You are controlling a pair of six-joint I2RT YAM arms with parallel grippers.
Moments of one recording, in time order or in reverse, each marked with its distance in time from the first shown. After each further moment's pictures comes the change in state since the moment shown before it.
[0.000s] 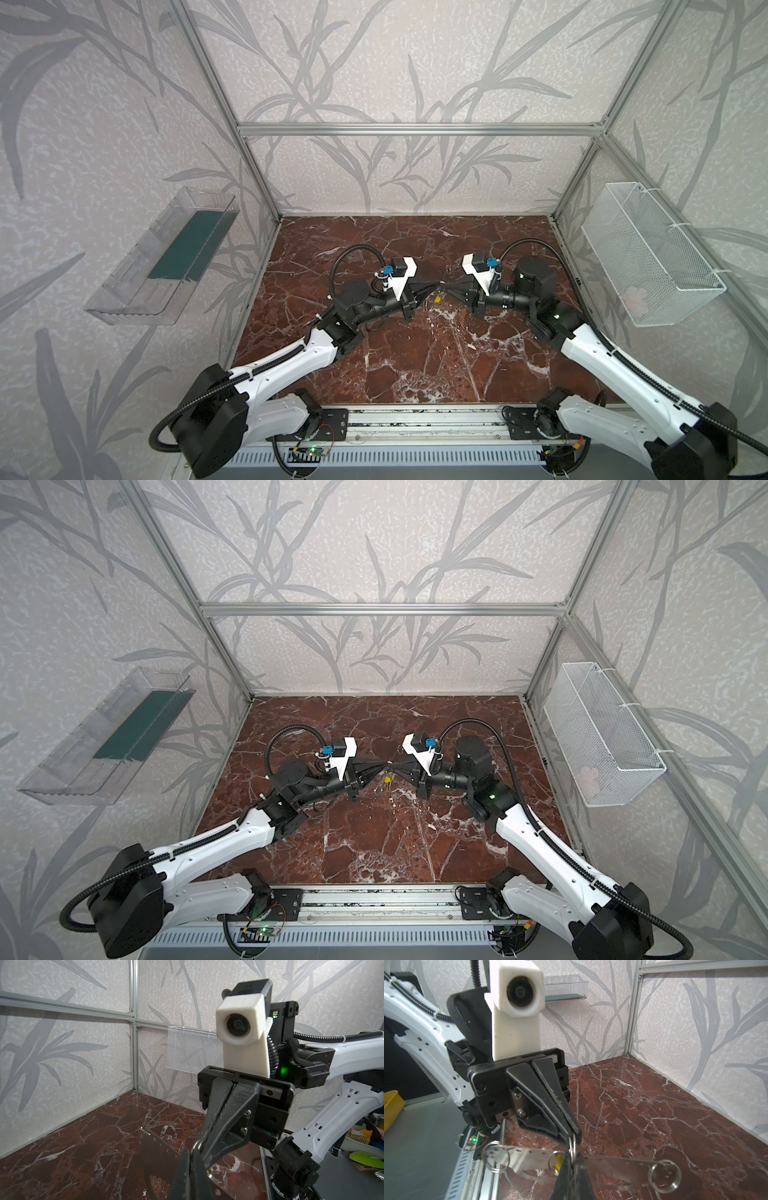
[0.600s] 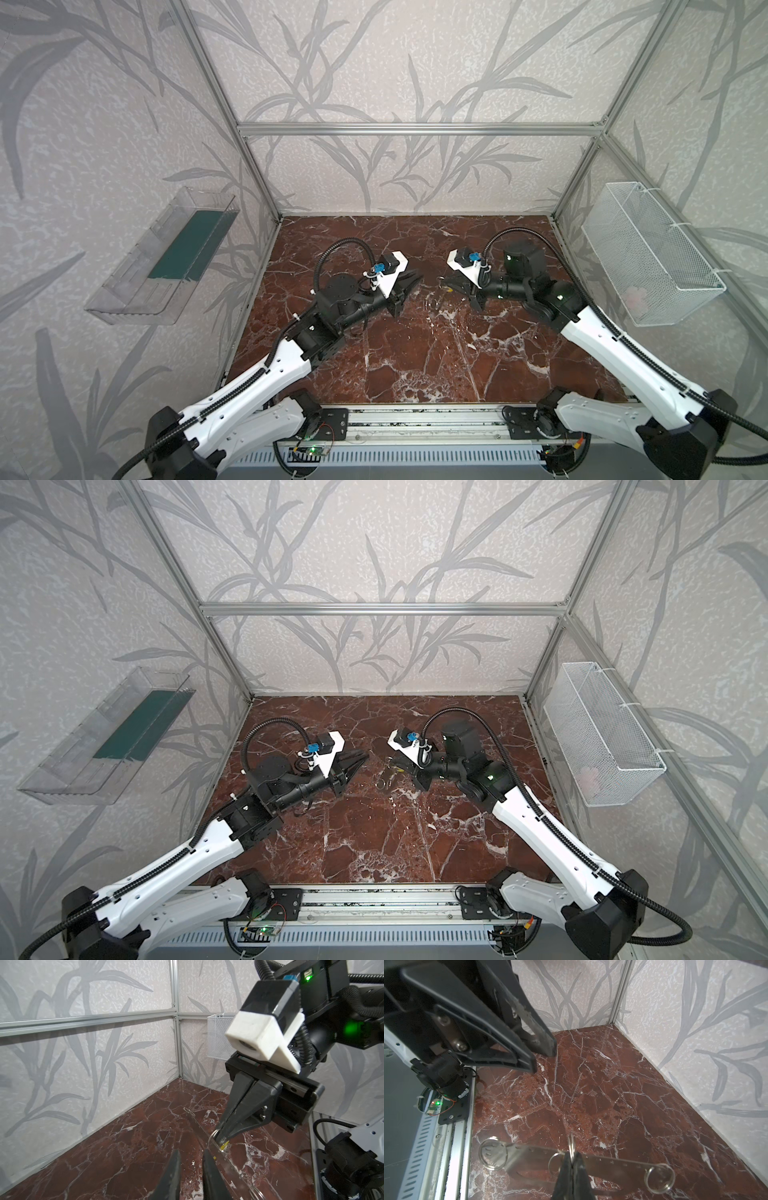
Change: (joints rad) left arm -0.019 -0.216 0.174 -0.567 -0.307 0.270; right arm 0.052 0.139 0.330 -0.499 0.224 -0.327
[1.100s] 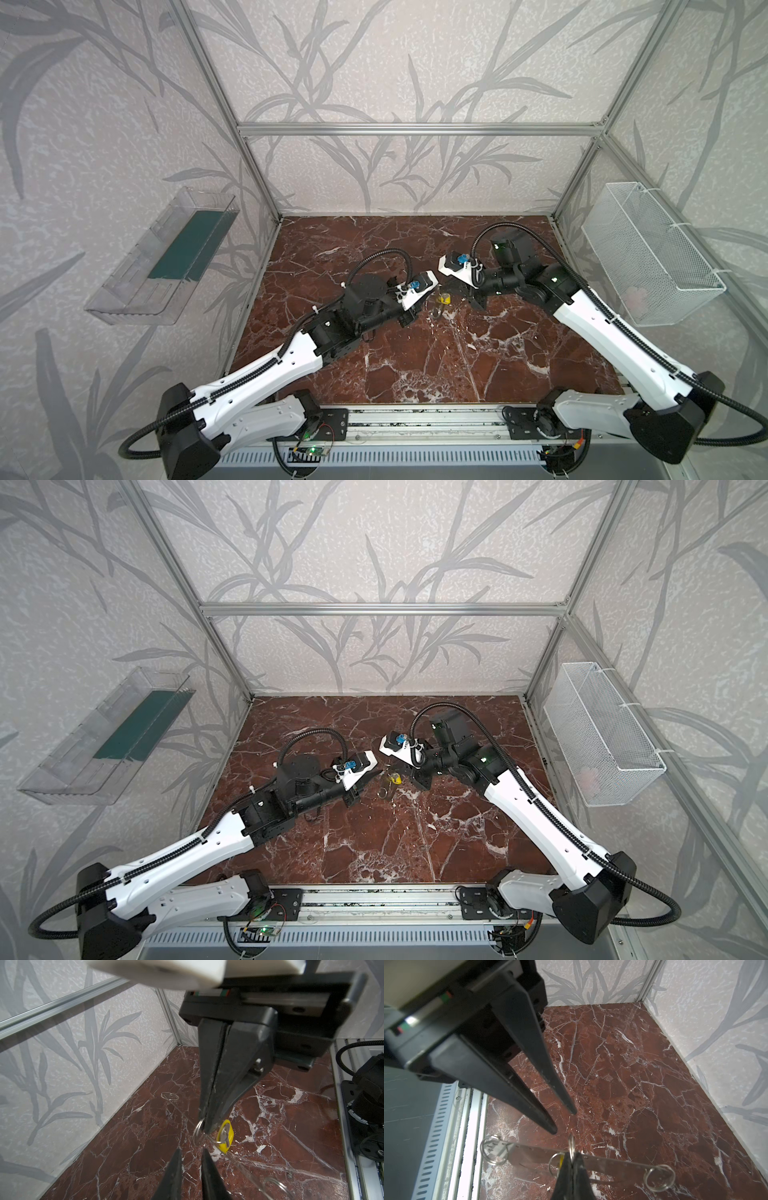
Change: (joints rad) left arm -0.126 0.098 0.058 -0.167 -0.117 0.262; right arm 0.006 0.083 0.135 -0.238 -0.075 -0.156
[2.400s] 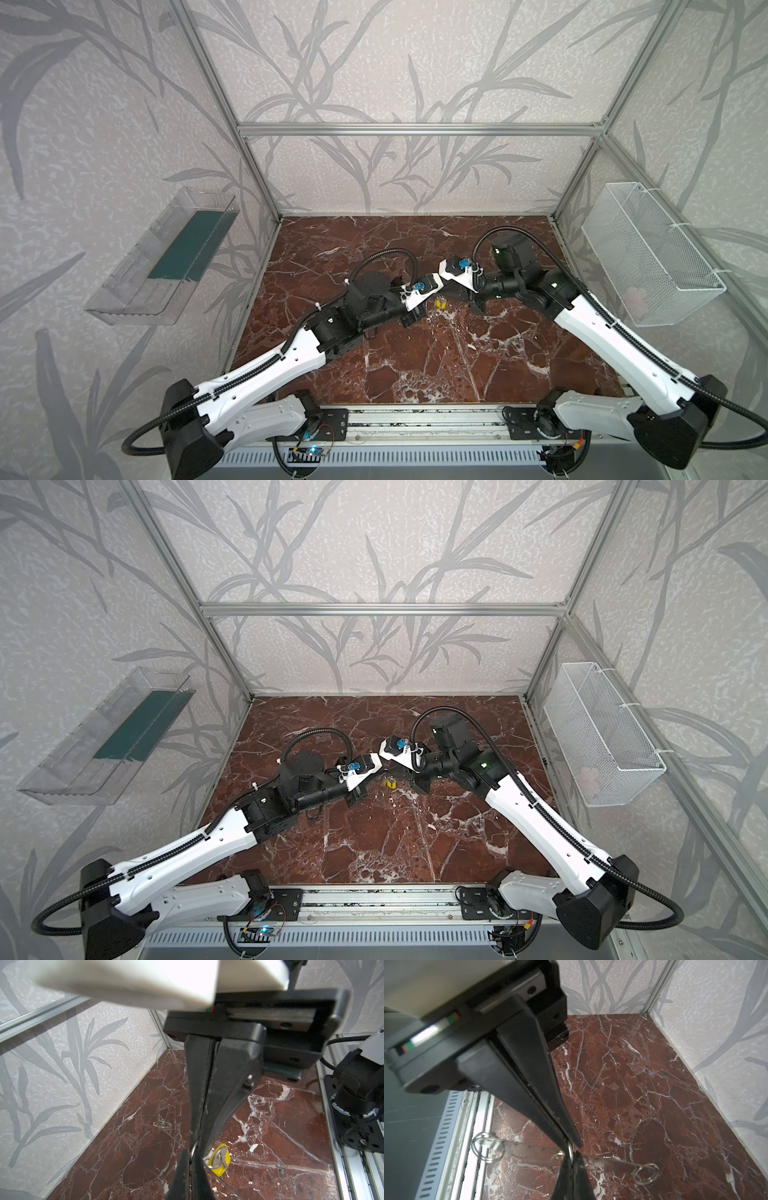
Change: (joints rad) left arm -0.006 0.030 0.016 0.019 0.081 0.006; right arm 0.011 -0.051 -0.085 0.113 -0.013 0.045
